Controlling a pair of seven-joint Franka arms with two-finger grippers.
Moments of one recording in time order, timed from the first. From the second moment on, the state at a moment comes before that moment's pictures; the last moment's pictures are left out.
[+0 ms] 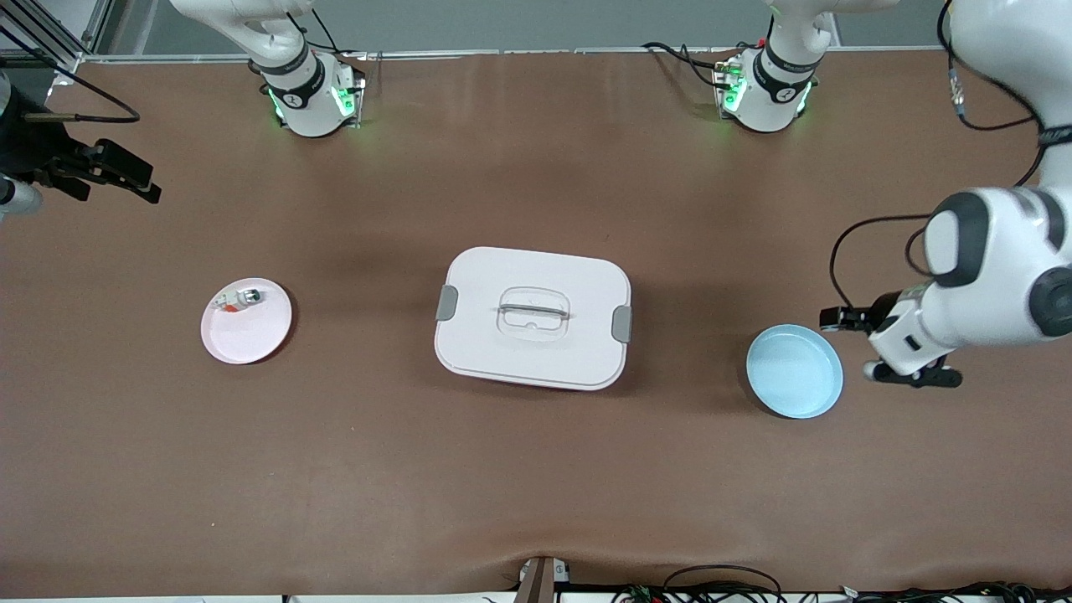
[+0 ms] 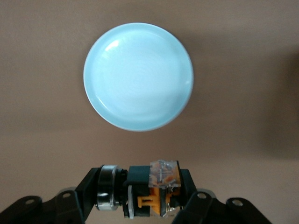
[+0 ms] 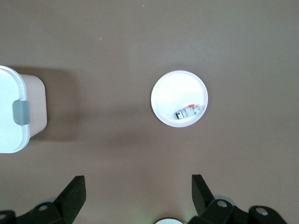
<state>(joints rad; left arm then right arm) -0.04 0.34 0.02 -1.66 -0.13 1.76 0.04 0.01 -0.08 -0.01 -1.62 0.04 1.47 0.09</state>
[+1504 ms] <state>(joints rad) -0.17 0.25 -0.43 -1.35 -0.48 1.84 -1.39 -0.01 0.18 0.01 -1.57 0.36 1.53 0.09</state>
